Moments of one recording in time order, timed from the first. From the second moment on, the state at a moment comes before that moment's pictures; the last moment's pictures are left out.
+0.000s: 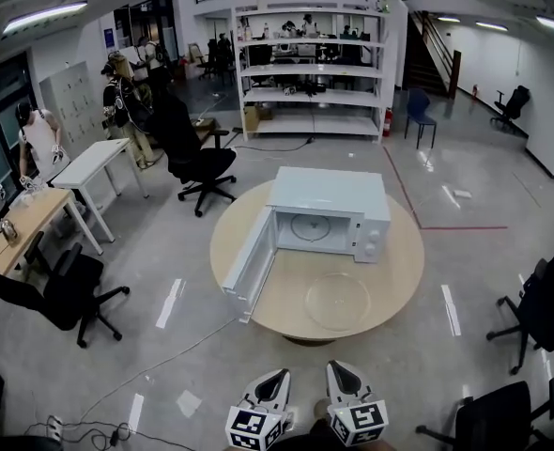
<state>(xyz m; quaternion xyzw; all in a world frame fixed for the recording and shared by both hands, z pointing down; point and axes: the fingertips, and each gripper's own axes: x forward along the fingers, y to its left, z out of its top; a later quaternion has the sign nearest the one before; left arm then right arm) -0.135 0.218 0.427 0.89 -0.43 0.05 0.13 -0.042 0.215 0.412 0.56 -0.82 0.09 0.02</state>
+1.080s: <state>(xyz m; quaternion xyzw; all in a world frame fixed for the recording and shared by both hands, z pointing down) -0.120 0.376 0.411 0.89 -0.45 0.06 0.10 -0.030 0.366 0.397 0.55 -0.83 0.08 0.03</state>
